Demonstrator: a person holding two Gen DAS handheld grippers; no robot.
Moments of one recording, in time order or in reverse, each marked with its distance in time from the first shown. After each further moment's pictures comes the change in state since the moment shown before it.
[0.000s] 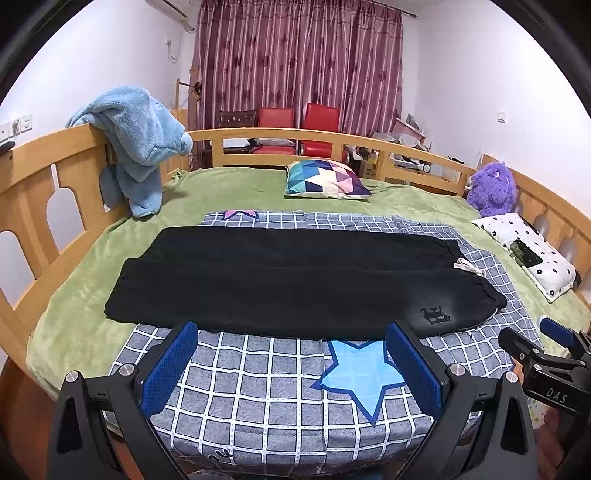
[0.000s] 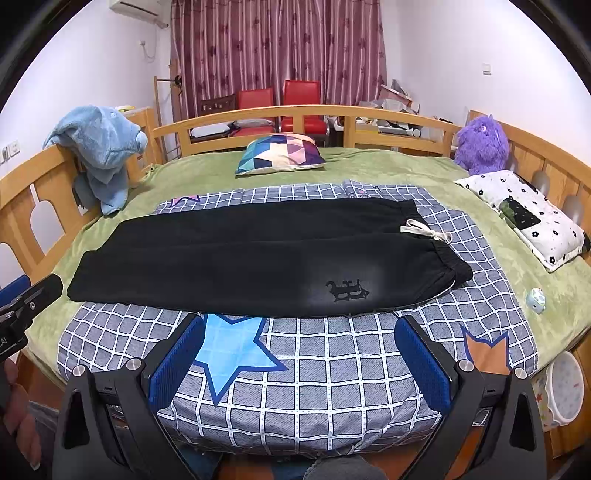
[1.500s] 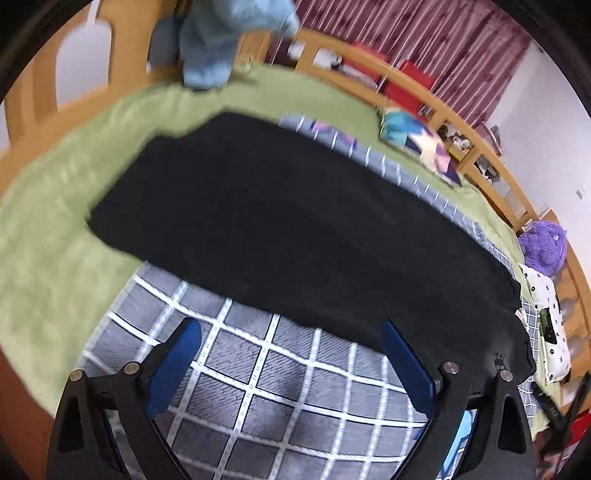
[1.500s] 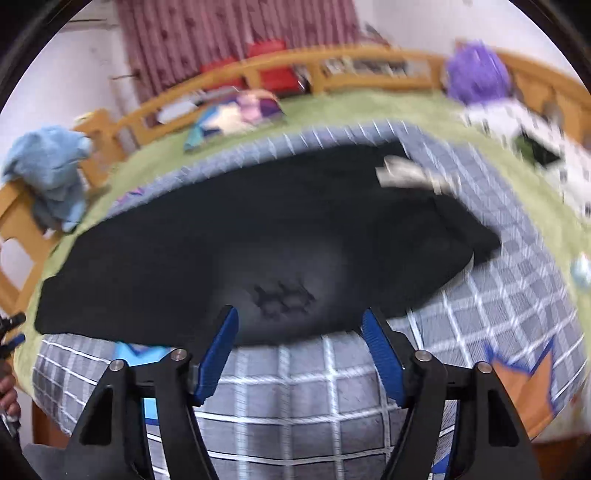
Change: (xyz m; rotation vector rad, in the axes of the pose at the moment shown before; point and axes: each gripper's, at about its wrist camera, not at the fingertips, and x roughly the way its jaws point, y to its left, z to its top) left arm 0.196 0.174 -0.039 -0.407 0.311 -0.016; right arm 0.197 -0.137 -0.003 0.192 0.211 0.025
